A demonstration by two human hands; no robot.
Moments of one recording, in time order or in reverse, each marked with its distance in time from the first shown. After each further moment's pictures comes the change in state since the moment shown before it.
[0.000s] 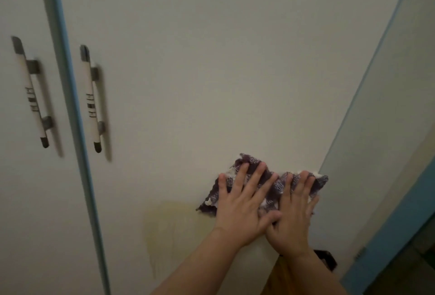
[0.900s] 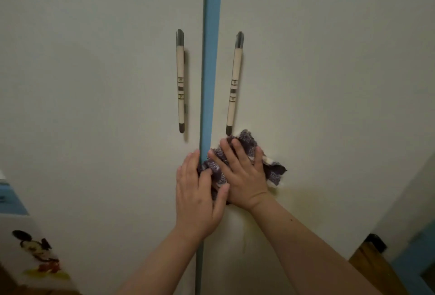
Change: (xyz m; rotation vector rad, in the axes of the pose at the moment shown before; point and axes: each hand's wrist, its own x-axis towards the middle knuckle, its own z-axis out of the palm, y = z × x) left_hand -0.128 -0.246 -0.072 -0.230 0.298 -0.240; right_hand 0.027 -0.268 0.119 -0.324 0.244 -0.604
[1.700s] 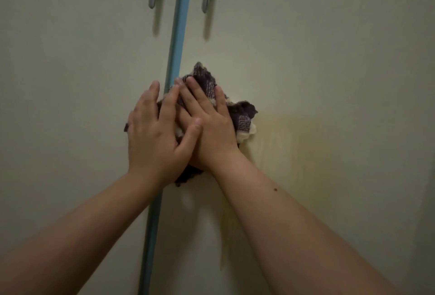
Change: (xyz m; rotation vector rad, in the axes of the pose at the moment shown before) left_hand -0.064 -0.024 0.085 0.012 0.357 0.021; right_hand -0.050 -0.038 0.031 0.098 0.034 -0.092
